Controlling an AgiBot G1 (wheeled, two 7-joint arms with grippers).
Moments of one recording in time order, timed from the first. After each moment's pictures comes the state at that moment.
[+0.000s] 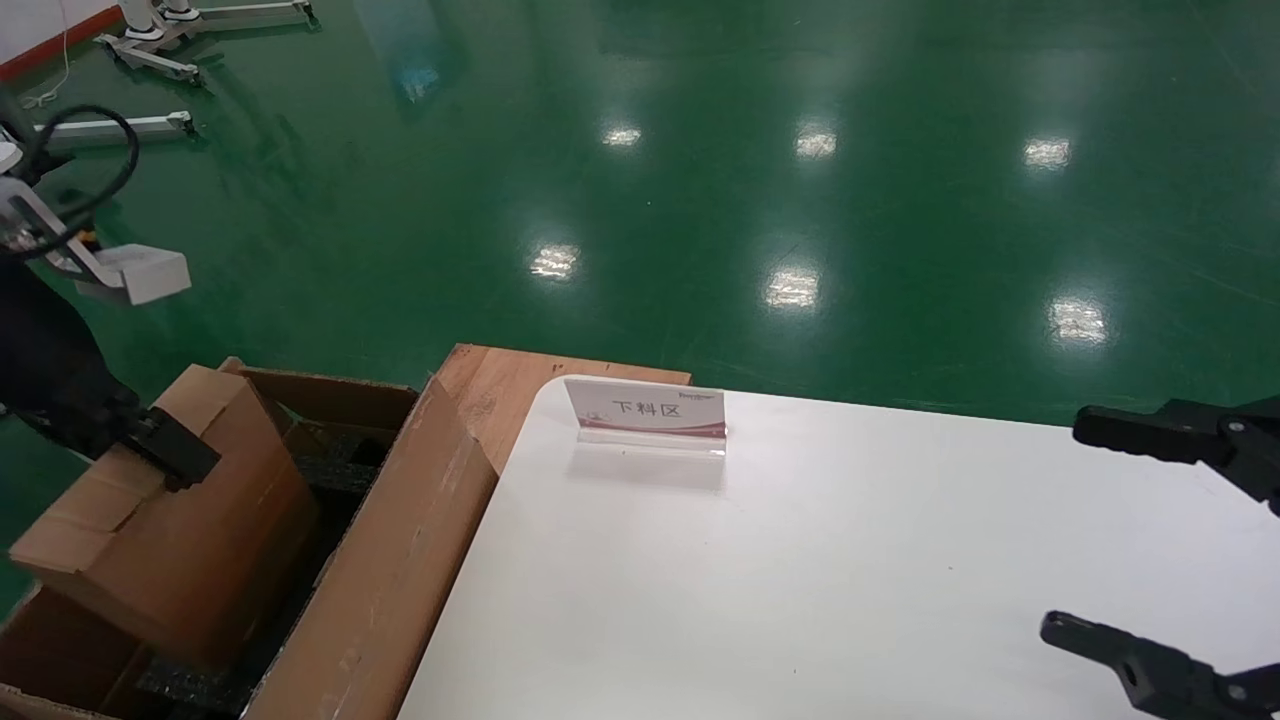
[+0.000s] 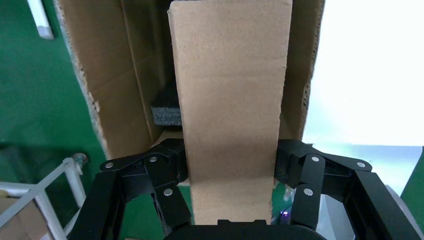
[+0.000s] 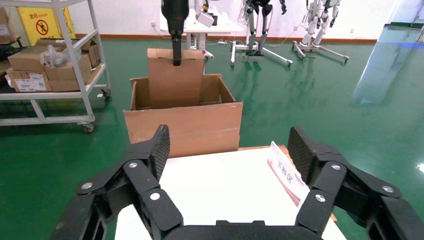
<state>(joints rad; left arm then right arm) -2.69 0.81 2.75 -0.73 0.88 1.50 -1.24 1.08 -0.61 -0.29 1.28 -0.72 -1.49 0.18</state>
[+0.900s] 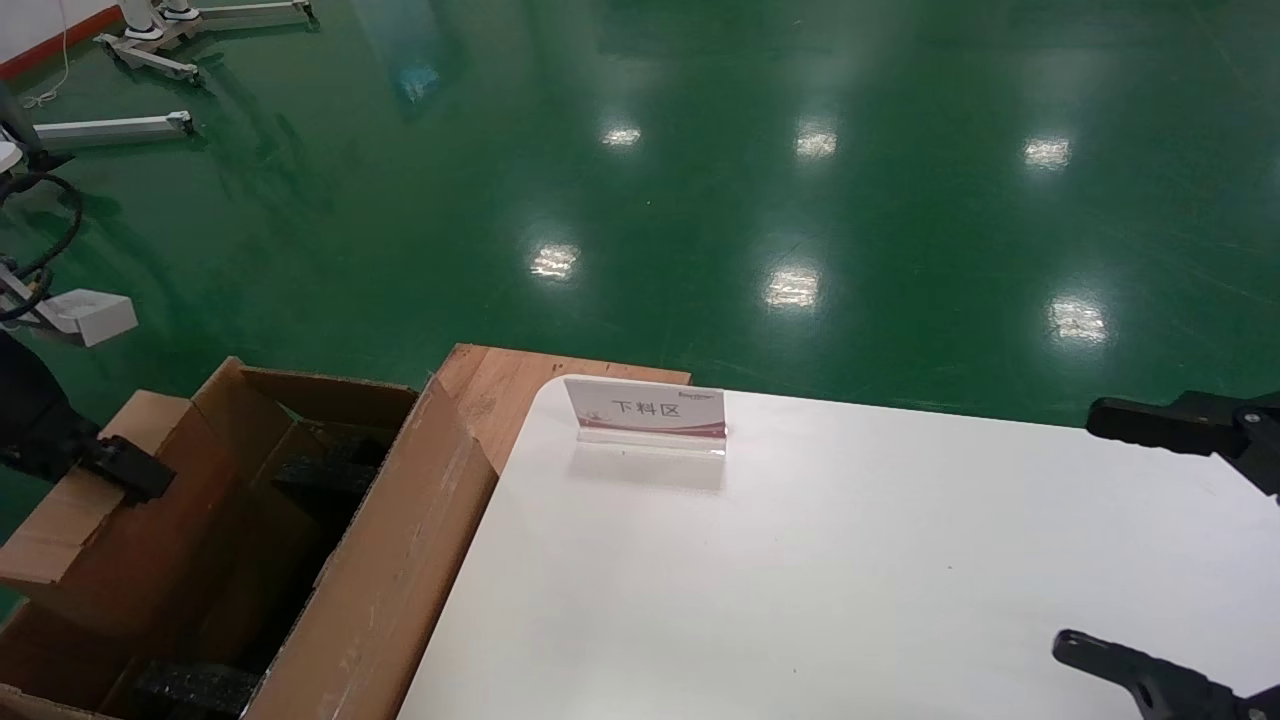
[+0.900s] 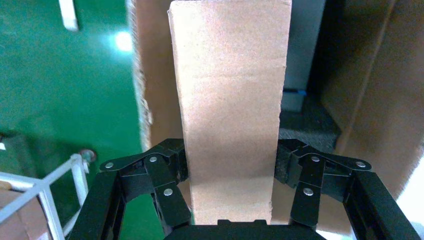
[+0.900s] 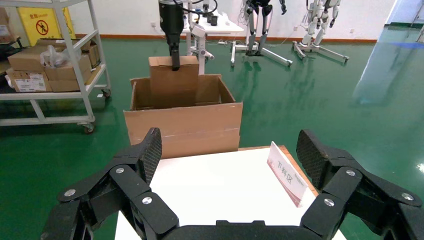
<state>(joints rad) -2.45 0.73 2.72 -0.40 0.84 1.43 -1.04 1.08 -0.61 -0.29 1.28 -0.72 -1.49 0.18</state>
